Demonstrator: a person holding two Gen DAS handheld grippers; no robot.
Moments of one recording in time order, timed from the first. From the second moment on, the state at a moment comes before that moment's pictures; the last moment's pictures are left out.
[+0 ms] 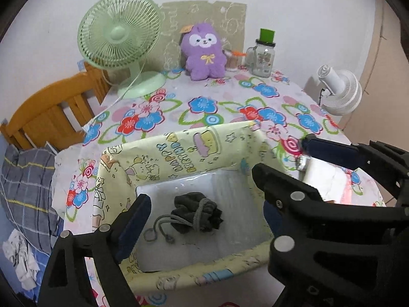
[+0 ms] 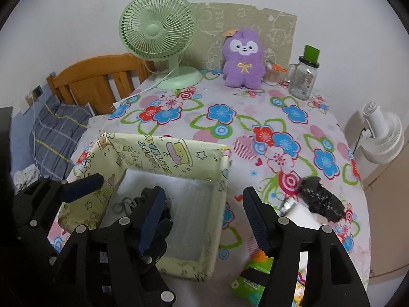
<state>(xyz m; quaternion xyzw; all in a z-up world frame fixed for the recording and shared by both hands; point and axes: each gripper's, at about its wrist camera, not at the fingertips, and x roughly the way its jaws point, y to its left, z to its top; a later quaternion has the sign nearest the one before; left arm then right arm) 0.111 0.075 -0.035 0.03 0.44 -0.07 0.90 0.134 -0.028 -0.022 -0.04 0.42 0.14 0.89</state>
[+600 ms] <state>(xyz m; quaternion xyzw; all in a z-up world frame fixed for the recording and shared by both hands) 0.064 0.022 -0.011 0.05 0.40 -0.09 0.91 0.086 -0.091 -0.007 -0.02 0.40 0.11 0.91</state>
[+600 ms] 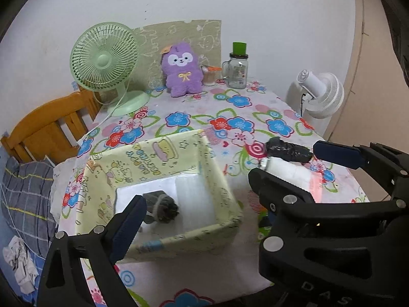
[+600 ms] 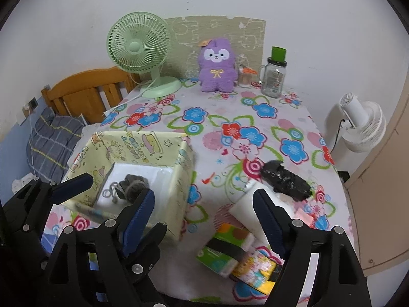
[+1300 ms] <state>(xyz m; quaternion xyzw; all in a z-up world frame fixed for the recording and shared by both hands) 0.027 -0.037 -0.021 0.04 0.38 -0.11 0.92 0.050 -0.164 -0.025 0.00 0.39 0.09 0.92</state>
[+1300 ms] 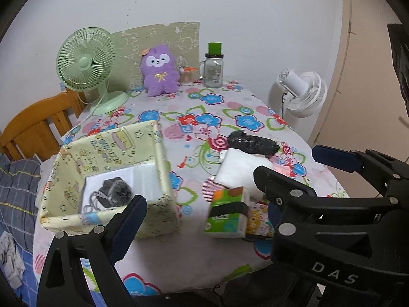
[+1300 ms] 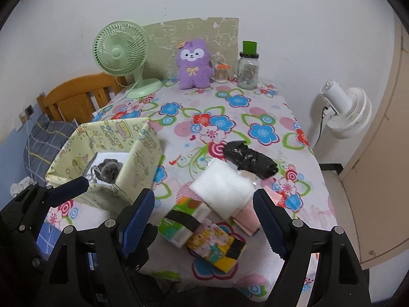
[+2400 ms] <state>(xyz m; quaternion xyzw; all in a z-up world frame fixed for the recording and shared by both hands) 0.045 -0.067 -0.101 0.05 0.42 -0.07 0.90 0.060 -0.197 -0.104 0.00 0.40 0.13 0.91</state>
